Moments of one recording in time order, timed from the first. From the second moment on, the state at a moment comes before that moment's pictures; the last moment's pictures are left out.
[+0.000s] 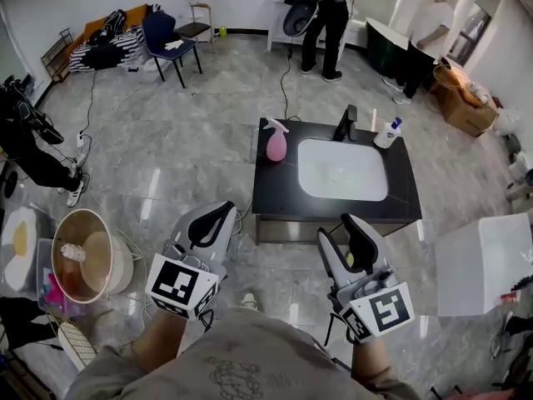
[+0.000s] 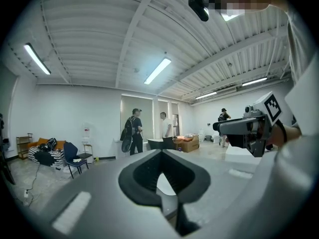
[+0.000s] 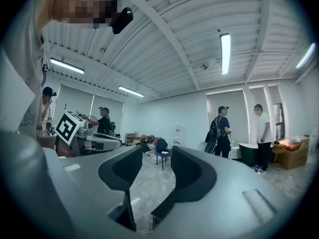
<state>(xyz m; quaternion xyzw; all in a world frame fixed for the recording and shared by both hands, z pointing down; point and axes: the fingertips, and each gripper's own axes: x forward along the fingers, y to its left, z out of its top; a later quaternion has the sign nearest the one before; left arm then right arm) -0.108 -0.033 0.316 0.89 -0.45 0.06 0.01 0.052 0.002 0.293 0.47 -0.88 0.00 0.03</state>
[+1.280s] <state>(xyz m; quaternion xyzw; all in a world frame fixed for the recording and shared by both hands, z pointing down) -0.071 -0.205 0.352 0.88 -0.46 0.11 0.03 0.074 -0.182 0.329 0.44 -0.90 0.03 0.05</state>
